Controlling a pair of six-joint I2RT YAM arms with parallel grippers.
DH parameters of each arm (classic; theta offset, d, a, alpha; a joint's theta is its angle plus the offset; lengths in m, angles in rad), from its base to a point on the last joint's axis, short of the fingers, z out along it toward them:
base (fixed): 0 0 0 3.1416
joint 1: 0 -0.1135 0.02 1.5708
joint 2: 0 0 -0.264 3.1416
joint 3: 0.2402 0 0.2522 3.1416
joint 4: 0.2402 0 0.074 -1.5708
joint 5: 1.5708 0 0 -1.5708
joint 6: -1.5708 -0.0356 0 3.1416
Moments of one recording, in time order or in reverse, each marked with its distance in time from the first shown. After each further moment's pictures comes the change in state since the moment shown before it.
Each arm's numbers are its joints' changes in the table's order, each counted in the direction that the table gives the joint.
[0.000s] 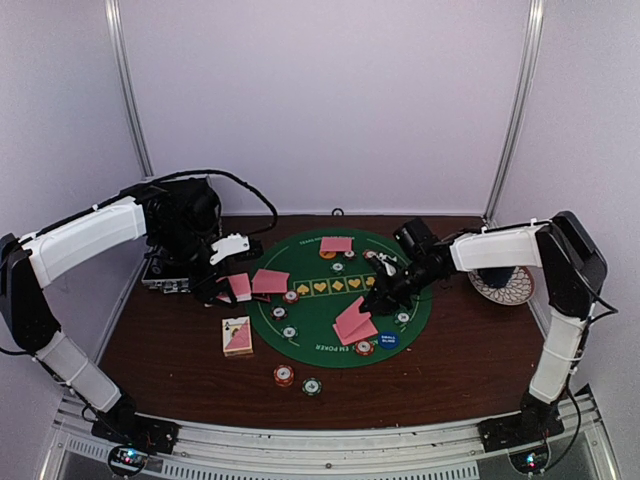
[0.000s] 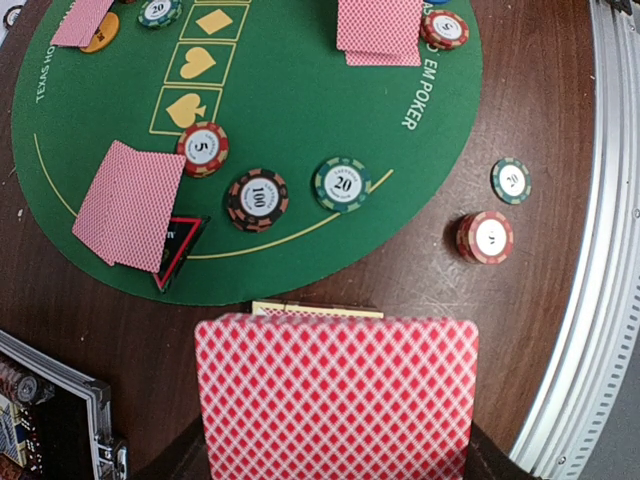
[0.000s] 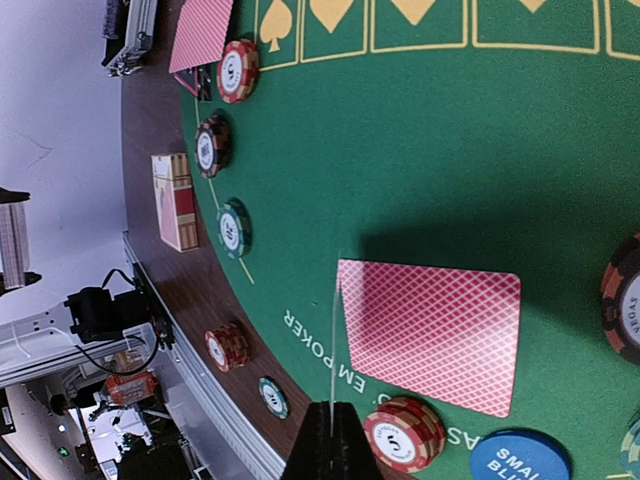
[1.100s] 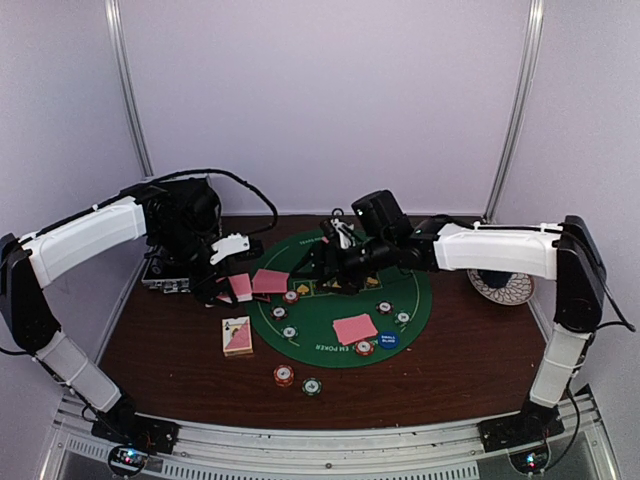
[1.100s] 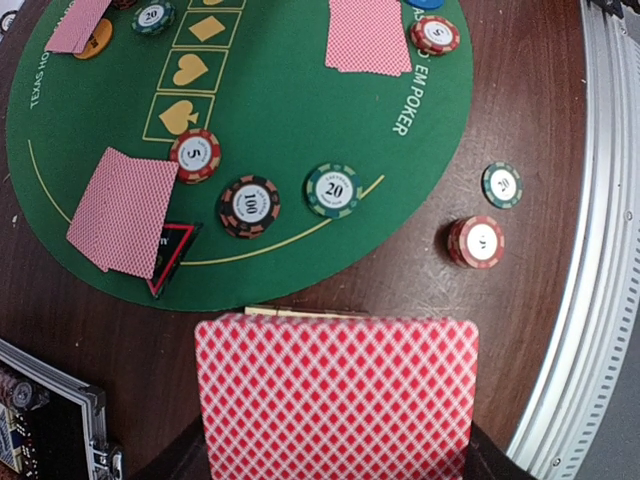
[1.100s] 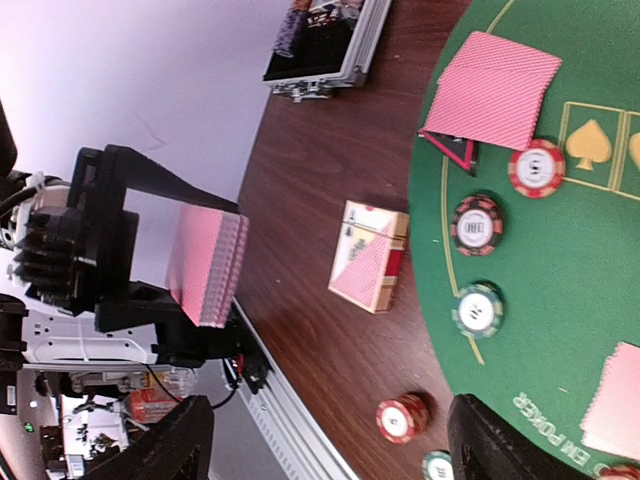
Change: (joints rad) left arm 0.000 0.000 0.000 0.001 0.018 0.000; right arm -0.243 -0.062 0.206 -0.122 0.190 -0.162
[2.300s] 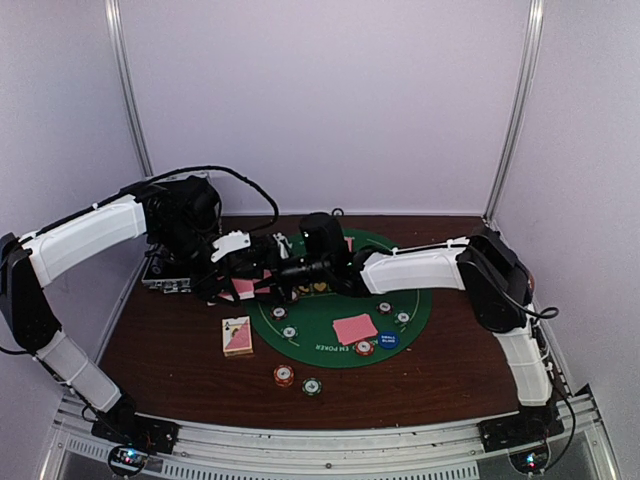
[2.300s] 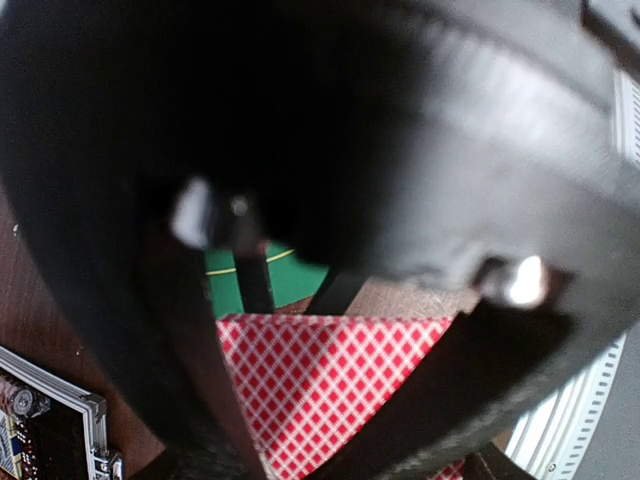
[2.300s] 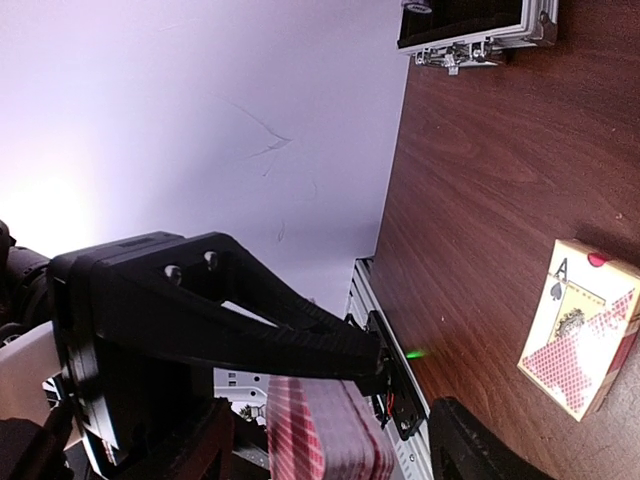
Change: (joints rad) left arm 0.000 0.005 0.015 -0.002 0.027 0.013; right arm -0.128 0.454 0.292 -0.584 -0.196 -0.529
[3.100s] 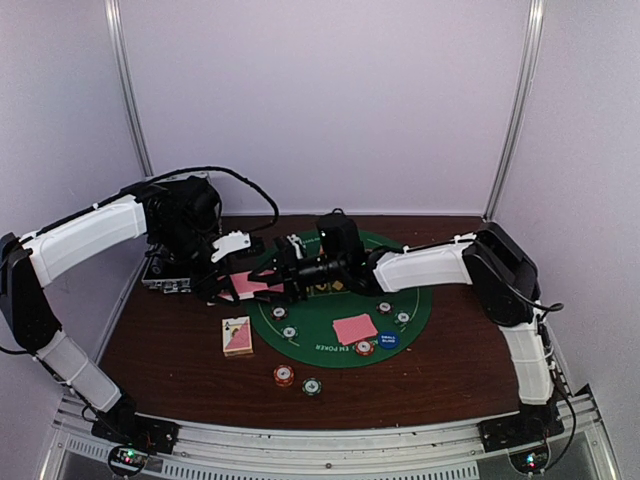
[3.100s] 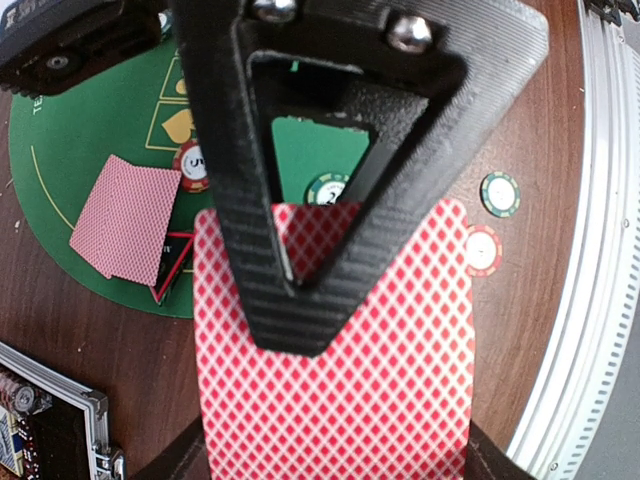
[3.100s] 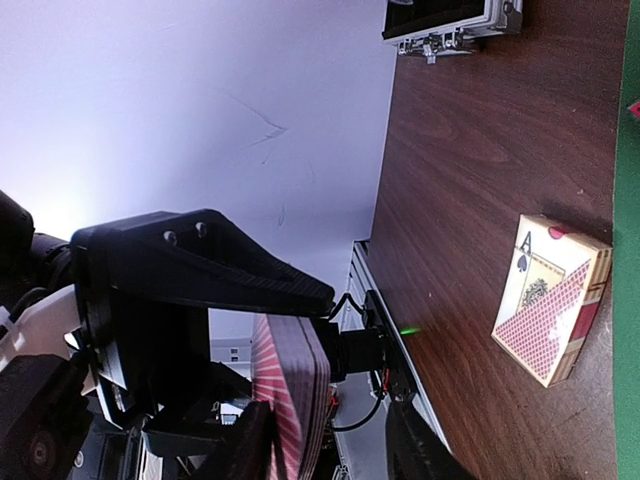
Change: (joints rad) left arm 0.000 0.001 0.000 0.000 -0.011 0.000; right arm 0.066 -0.032 -0.111 -0.075 -0.101 -0.023
